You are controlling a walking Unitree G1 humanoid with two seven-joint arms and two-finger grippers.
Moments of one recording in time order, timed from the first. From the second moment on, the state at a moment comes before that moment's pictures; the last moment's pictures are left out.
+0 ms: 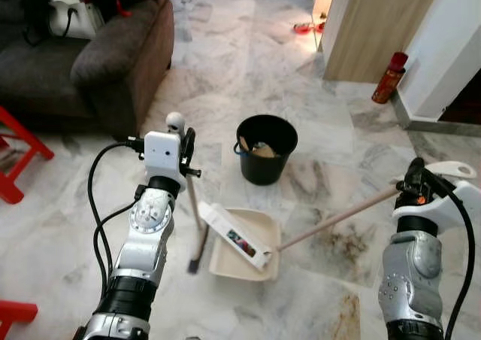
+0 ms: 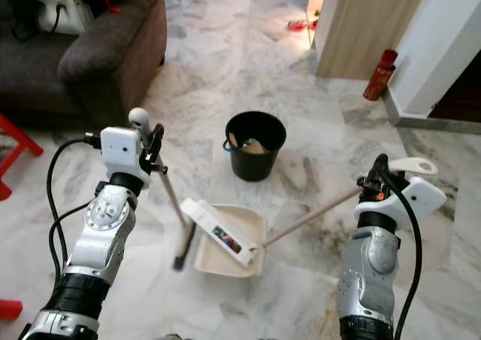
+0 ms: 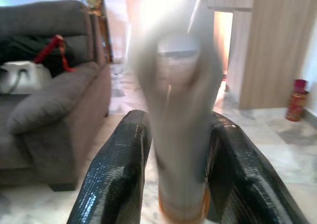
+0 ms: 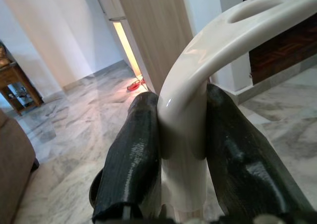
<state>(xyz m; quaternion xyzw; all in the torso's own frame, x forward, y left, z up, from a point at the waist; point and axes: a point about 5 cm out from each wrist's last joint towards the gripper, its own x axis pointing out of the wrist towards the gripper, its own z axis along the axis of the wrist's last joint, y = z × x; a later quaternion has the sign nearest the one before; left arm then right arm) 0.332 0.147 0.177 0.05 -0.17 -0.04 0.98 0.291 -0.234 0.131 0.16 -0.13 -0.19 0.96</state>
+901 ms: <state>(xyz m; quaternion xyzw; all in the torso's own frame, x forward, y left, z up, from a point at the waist) 0.332 0.145 0.183 0.05 -0.18 -0.04 0.98 0.292 -0.234 0.130 0.16 -0.13 -0.18 0.96</state>
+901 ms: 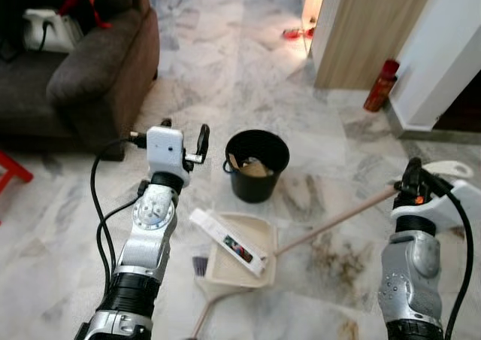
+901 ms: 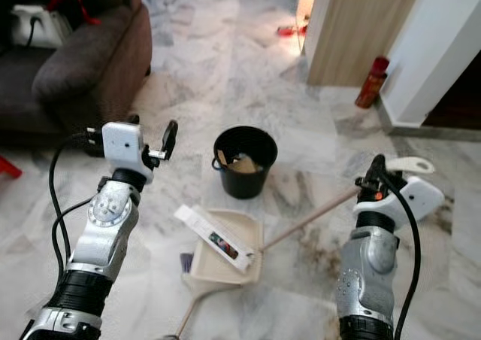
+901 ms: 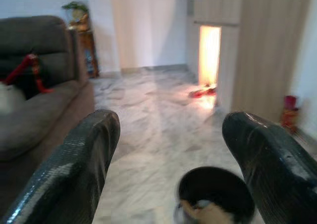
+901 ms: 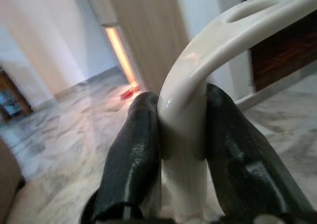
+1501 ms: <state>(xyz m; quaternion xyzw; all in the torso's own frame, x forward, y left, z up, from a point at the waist) 0.333 0.140 0.186 0.04 -0.19 -0.05 0.98 0.290 -0.236 0.130 0.17 -0.13 -0.19 0.96</state>
